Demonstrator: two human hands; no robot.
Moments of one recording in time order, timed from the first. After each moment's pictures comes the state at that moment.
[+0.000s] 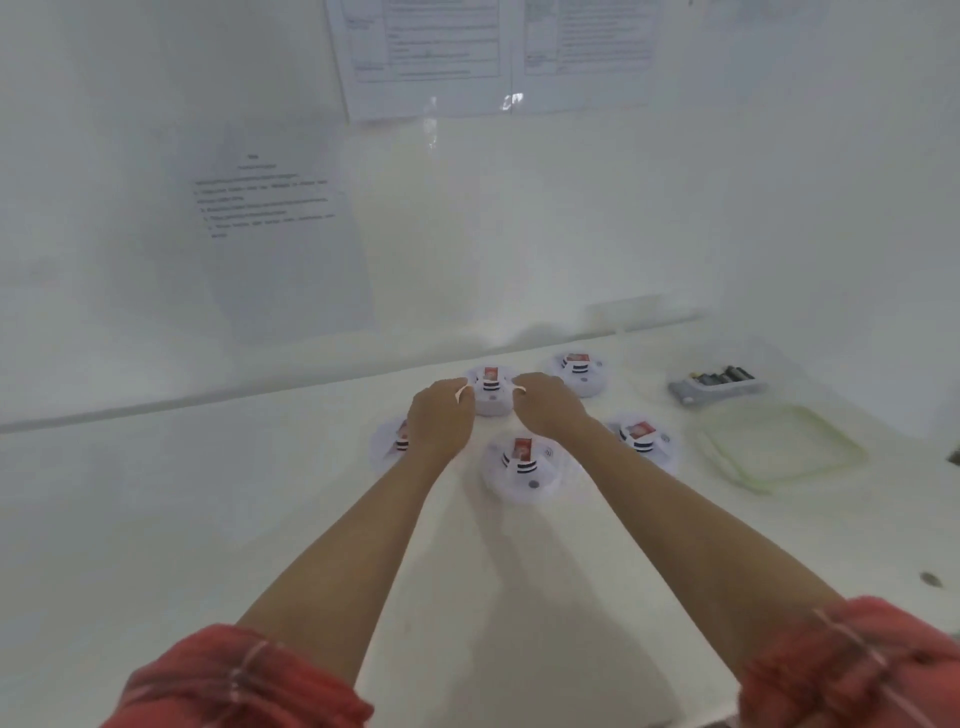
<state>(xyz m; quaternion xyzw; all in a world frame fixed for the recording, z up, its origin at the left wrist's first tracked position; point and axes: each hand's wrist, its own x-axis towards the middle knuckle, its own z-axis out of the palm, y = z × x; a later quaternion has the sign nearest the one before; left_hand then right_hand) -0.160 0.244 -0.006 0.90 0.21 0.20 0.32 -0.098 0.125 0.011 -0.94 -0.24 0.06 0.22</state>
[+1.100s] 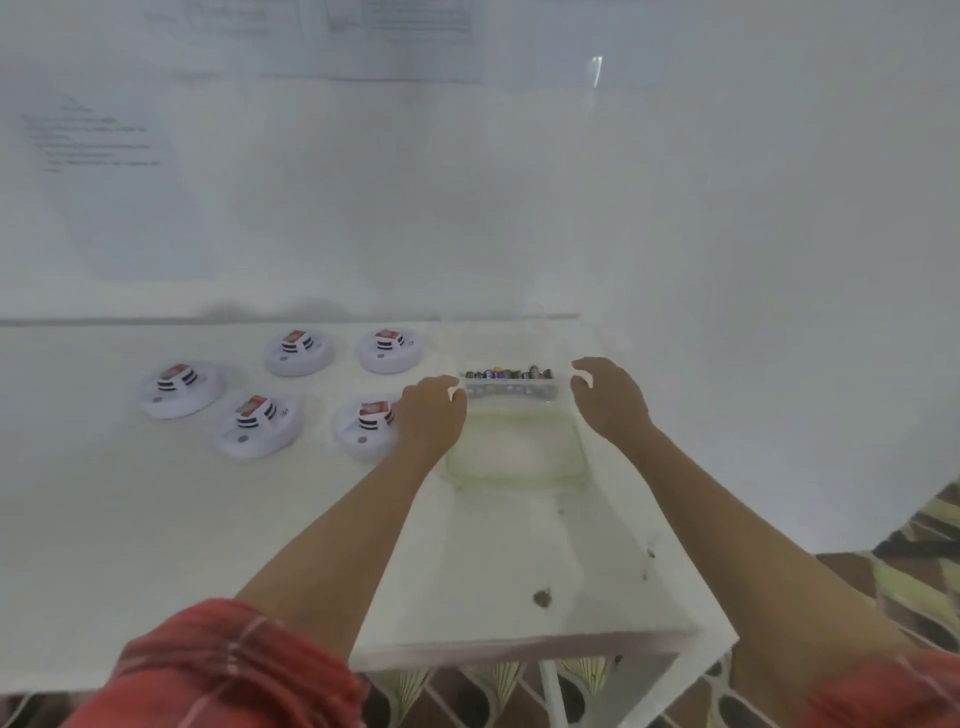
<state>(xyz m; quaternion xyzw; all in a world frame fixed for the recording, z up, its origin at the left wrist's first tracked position) -0.032 -0.048 -0.027 0.90 0.33 0.17 0.25 0.075 -0.217 0.001 -0.92 -0.25 -0.01 0.31</state>
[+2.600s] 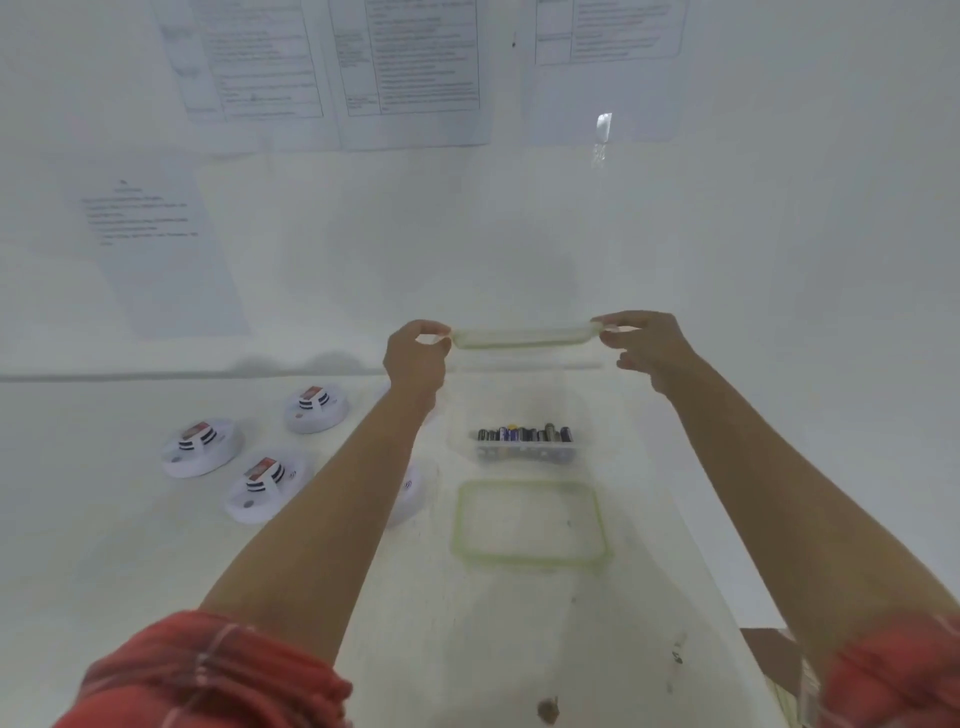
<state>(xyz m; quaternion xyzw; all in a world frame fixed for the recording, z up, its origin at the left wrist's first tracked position) 0.013 -0.012 0.071 0.66 0.33 0.37 0.57 0.154 -0.206 0.092 -0.72 -0.23 0.12 0.64</state>
